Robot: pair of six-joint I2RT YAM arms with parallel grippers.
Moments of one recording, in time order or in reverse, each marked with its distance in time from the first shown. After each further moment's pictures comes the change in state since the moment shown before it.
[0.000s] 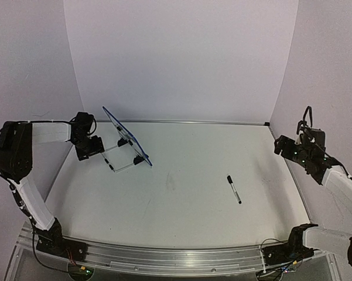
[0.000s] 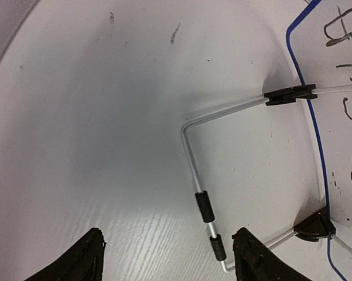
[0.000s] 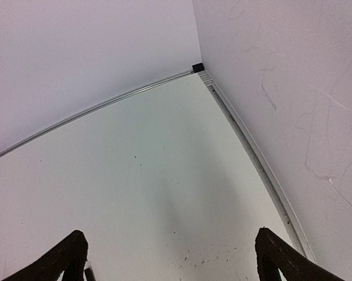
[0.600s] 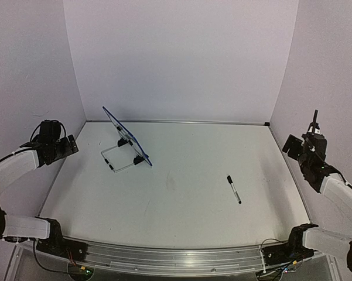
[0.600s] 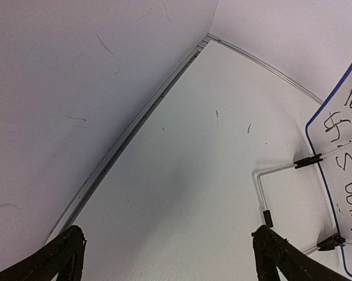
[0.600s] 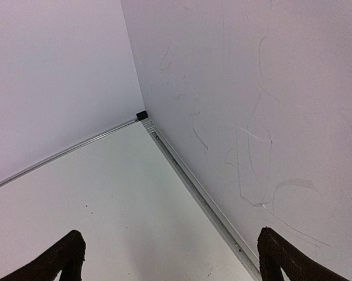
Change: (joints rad) left arm 0.124 -0.594 -0.393 0.152 -0.245 0.115; right arm 0.000 -0.044 -0.103 0.208 0.310 -0.042
